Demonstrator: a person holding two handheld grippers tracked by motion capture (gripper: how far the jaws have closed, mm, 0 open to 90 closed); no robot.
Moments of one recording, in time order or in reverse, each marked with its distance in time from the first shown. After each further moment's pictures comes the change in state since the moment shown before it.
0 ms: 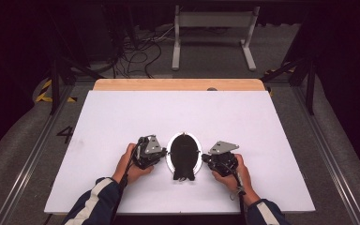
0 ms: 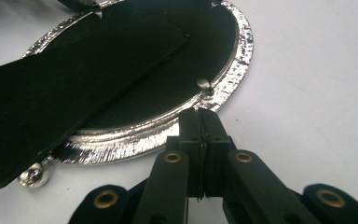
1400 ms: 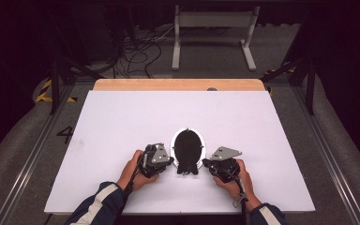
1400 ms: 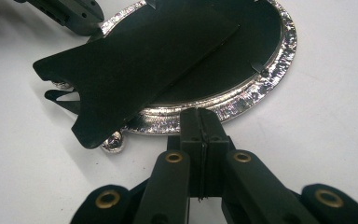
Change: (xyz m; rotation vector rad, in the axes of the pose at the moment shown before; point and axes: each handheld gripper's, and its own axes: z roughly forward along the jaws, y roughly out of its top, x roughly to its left) left arm -0.024 0.009 0.005 -0.005 -0.049 0.048; right arm 0.009 -0.011 -0.009 -0.023 0.011 0.000
